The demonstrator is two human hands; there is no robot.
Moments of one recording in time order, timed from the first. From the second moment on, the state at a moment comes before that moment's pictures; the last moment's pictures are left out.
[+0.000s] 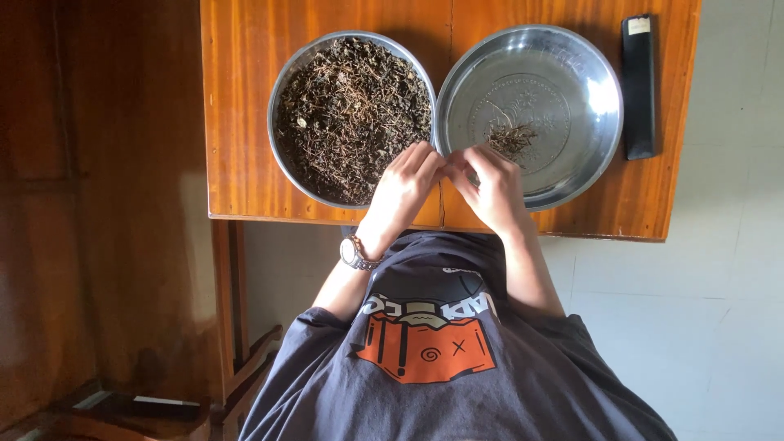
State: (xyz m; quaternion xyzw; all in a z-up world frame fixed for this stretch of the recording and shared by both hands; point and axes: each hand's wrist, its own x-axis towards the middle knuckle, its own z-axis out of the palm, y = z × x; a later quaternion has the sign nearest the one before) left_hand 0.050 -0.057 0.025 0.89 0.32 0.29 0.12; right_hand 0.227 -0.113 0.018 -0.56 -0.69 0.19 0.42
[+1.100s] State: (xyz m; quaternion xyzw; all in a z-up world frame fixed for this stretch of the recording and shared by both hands) left_hand -0.015 -0.022 0.026 0.87 0.48 0.09 0.08; right_hand 0.301 -0.123 0.026 -0.63 -0.63 0.10 0.44
